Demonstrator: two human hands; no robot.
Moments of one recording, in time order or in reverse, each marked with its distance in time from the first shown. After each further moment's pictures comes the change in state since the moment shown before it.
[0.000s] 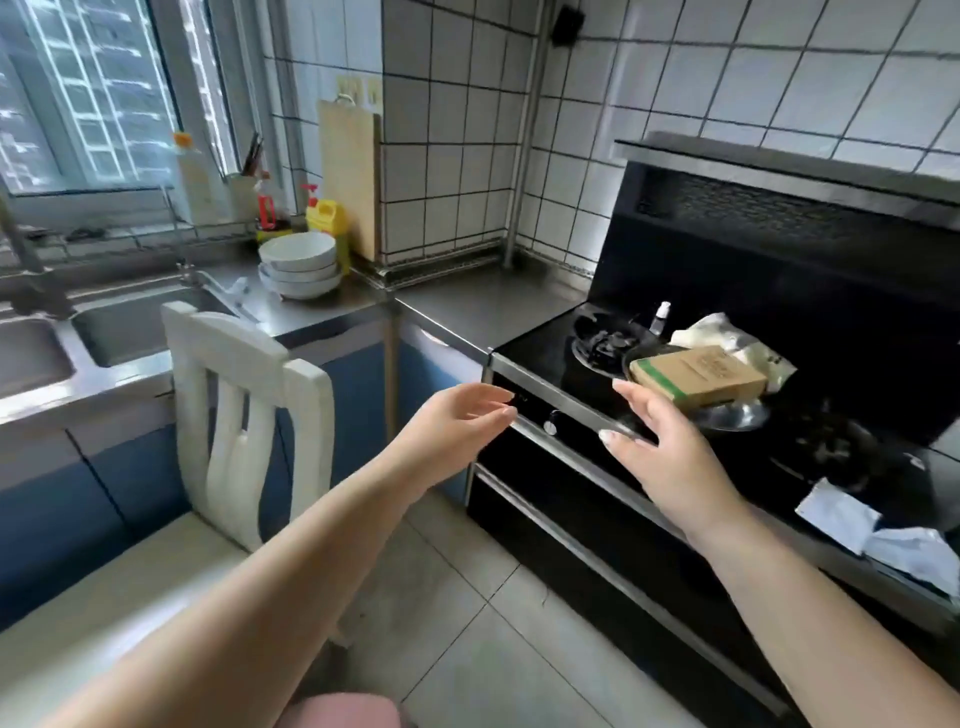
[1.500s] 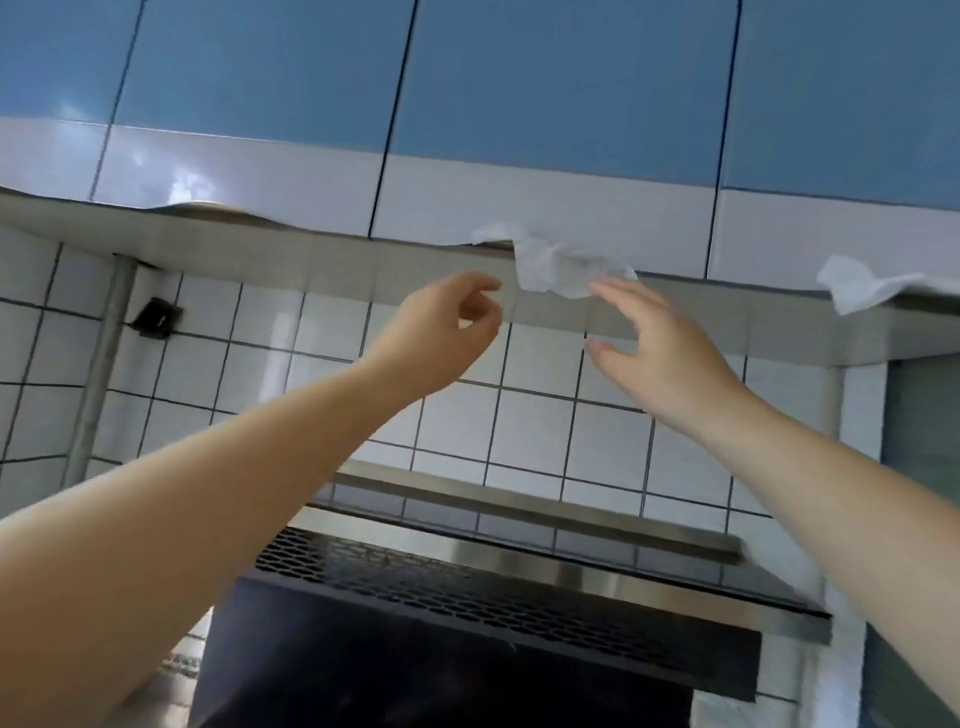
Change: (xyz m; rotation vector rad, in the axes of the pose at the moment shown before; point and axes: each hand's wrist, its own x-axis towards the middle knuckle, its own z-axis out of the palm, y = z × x) left_hand 0.552 0.447 0.224 -0.009 0.143 1.090; right_hand 0.424 -0.063 -0.495 -0.950 0.740 -0.480
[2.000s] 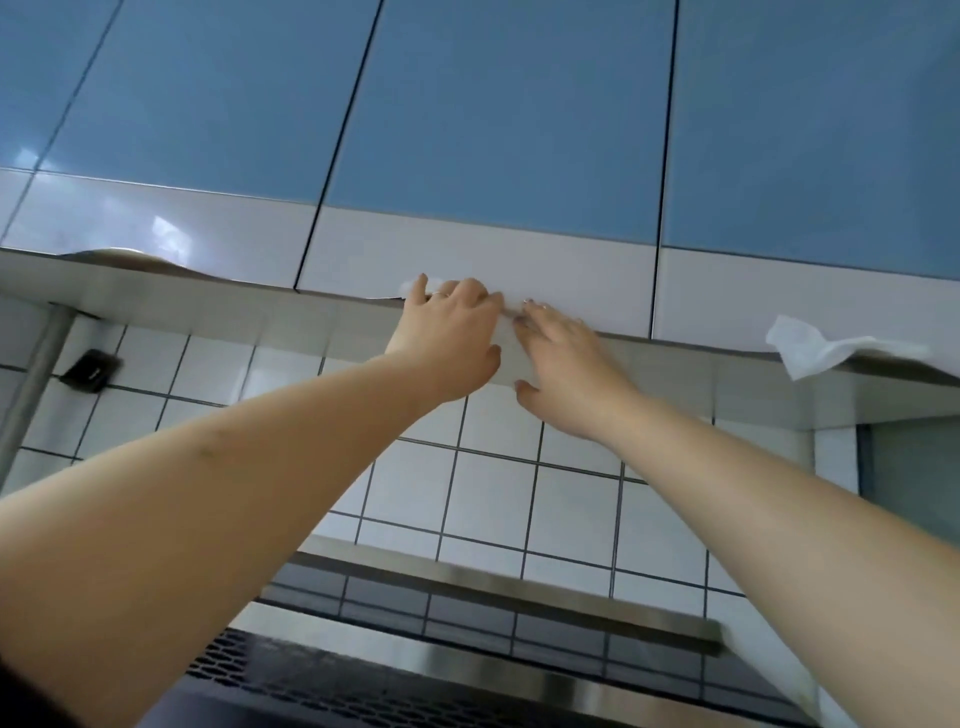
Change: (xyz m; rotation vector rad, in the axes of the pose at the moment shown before) left_hand 0.097 0.017 0.068 0.893 0.049 0.259; right_hand 0.082 0.056 0.018 -0.545 -0.115 -0.176
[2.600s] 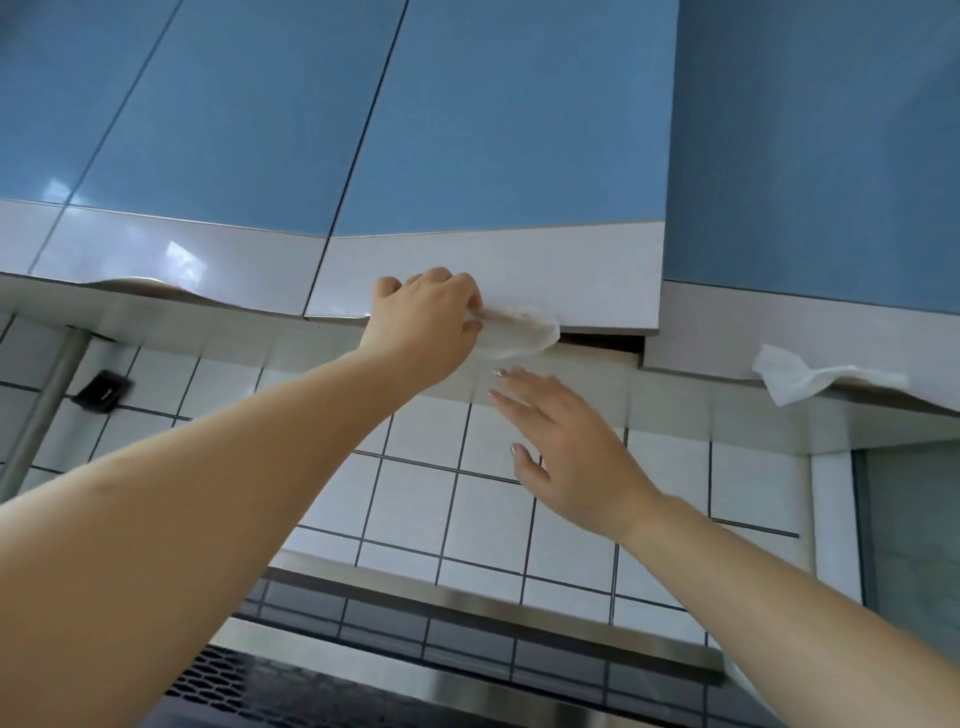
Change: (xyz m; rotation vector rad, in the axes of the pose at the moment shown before) left_hand 0.001 -0.015 -0.037 -0.201 0.182 -0.138; right_hand -0.051 -0.004 0.022 0.199 0.291 -0.303
